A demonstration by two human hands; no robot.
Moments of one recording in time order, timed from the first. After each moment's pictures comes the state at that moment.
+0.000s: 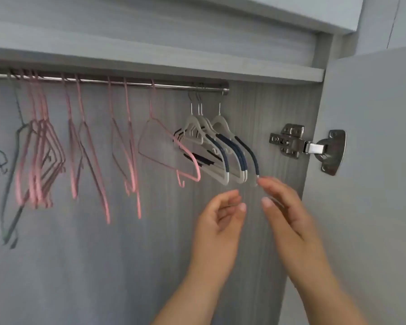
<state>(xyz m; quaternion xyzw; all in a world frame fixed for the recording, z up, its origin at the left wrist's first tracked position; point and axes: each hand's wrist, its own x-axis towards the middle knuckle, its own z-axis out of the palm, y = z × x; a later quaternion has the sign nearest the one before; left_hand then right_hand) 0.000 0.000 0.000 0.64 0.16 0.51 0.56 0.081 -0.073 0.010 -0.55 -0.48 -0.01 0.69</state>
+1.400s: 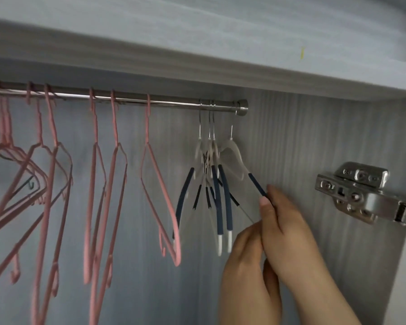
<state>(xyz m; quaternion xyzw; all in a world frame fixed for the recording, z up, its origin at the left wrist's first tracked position) 0.089 0.070 -0.015 0.78 0.15 0.55 0.27 0.154 0.046 0.042 -0.68 -0.45 -0.05 0.58</state>
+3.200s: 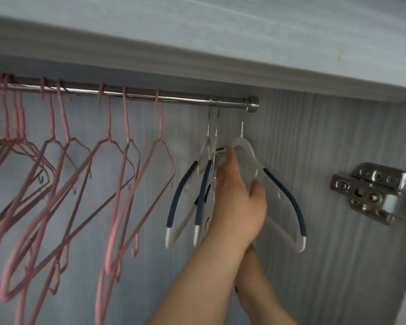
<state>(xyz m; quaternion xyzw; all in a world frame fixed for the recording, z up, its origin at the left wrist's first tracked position) 0.081 0.114 0.071 0.76 0.21 0.48 0.39 0.126 0.108 -0.018 -0.61 -0.31 0.32 0.66</state>
